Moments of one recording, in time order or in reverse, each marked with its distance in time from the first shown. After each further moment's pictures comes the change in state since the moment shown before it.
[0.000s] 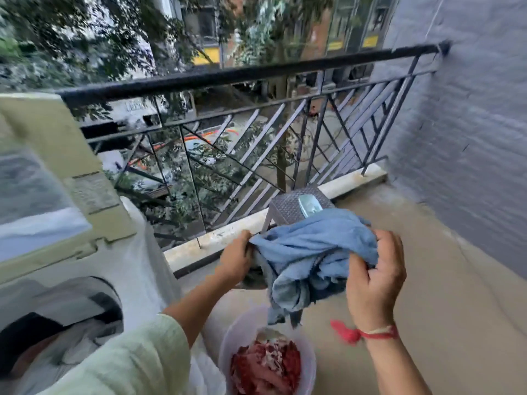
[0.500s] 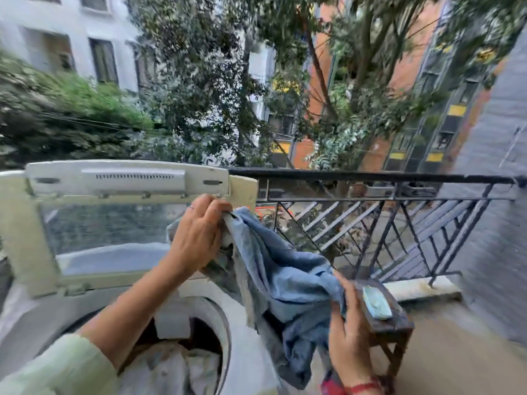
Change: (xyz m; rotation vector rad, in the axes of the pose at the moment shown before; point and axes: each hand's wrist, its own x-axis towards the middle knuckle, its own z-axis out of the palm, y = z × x) left_hand -0.159 0.010 -0.331 0.453 0.819 0.587; right_hand -0.067 -0.163 0.086 0.278 -0.368 -0.069
